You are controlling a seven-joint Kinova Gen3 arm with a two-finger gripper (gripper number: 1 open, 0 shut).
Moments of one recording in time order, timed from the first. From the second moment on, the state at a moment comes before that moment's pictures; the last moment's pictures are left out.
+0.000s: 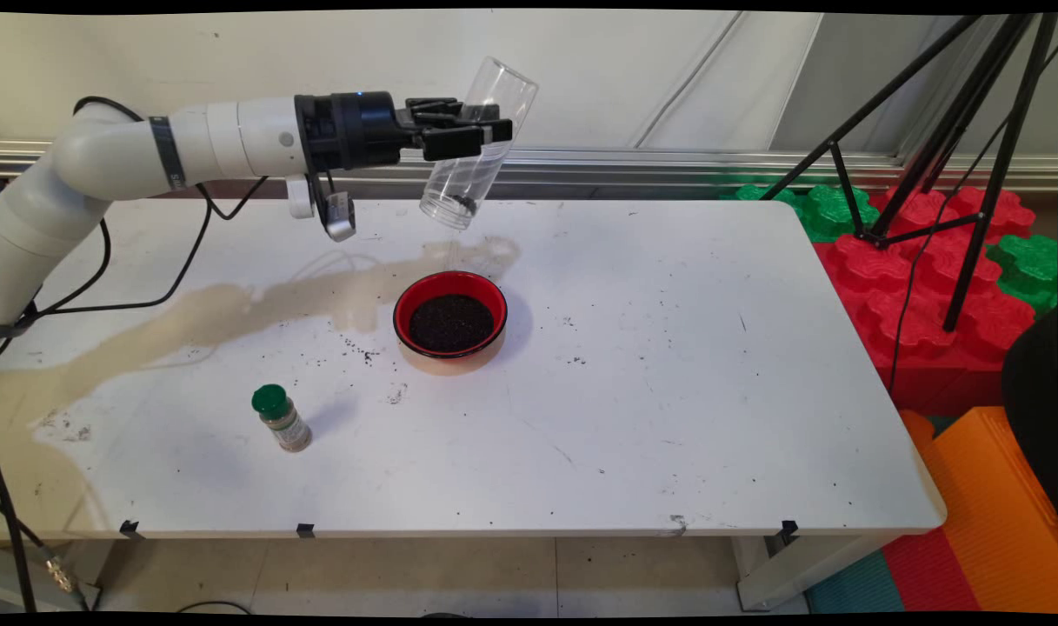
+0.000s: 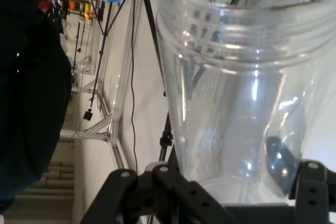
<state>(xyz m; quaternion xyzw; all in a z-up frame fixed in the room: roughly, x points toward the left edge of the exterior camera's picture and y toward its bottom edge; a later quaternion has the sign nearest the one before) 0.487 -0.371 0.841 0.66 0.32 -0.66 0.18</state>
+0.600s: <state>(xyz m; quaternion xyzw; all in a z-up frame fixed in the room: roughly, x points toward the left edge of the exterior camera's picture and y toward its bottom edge) 0.489 -0.364 0.848 0.64 0.31 -0.67 0.18</state>
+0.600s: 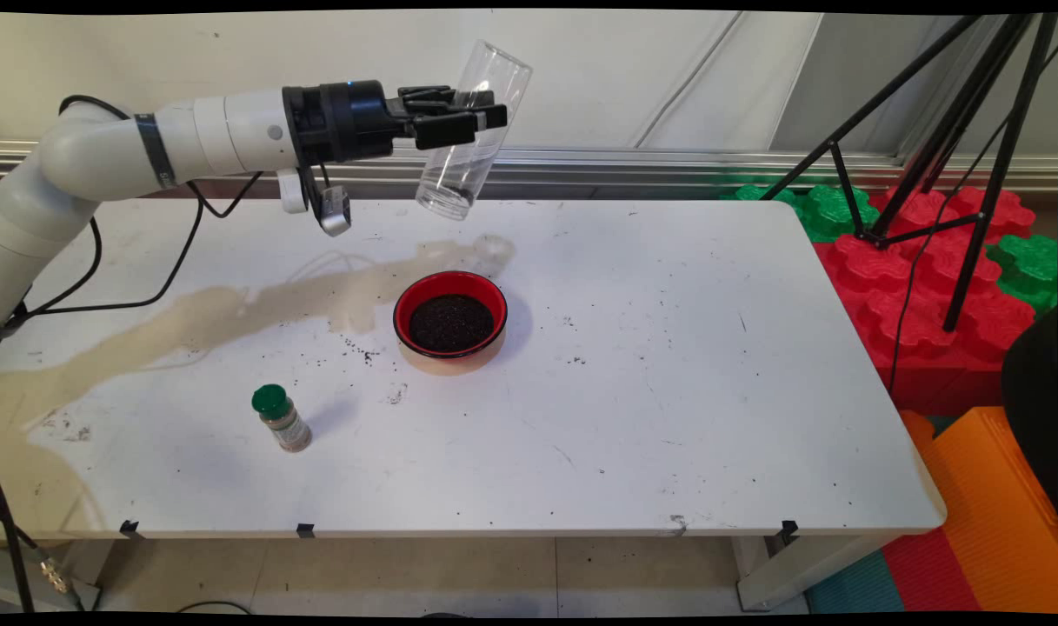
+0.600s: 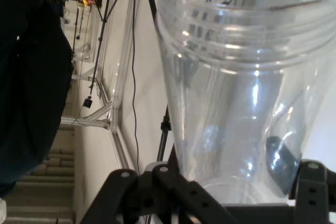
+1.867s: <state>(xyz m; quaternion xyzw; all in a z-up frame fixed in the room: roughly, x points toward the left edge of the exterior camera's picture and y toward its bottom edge) 0.496 -0.356 0.855 0.63 0.33 -0.68 0.18</state>
